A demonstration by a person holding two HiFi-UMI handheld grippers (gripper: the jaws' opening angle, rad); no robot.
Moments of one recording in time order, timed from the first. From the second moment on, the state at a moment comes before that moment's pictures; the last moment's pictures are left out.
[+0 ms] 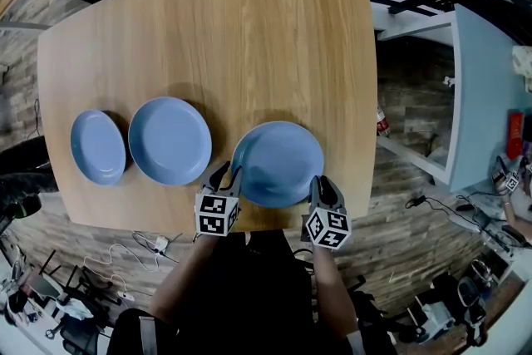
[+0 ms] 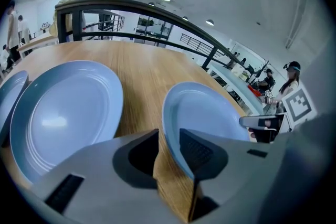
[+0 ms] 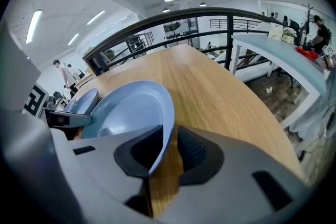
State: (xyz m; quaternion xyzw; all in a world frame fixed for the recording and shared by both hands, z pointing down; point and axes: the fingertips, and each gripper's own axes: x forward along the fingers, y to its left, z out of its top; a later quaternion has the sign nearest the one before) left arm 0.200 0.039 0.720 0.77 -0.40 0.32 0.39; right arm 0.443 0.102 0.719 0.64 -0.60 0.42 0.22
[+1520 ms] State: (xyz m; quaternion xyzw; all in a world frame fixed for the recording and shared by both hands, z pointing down) left arm 0.193 0.057 0.708 0.77 -0.41 0.30 0.39; right arm 0.433 0.118 0.711 0.64 -0.60 0.43 0.21
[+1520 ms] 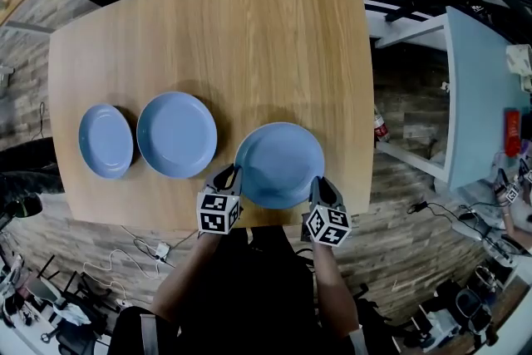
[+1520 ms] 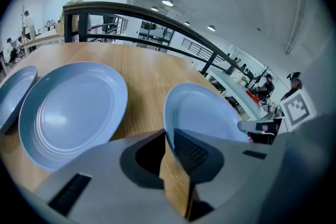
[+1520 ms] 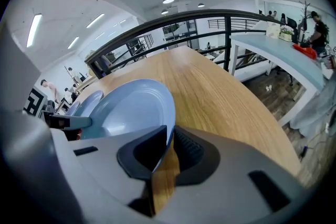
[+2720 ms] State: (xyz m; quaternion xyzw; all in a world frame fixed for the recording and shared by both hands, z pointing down) left arm 0.187 0.114 0.623 0.78 -0.46 0.23 0.34; right arm 0.431 0.154 0.633 0.63 -0.66 0.37 0.17
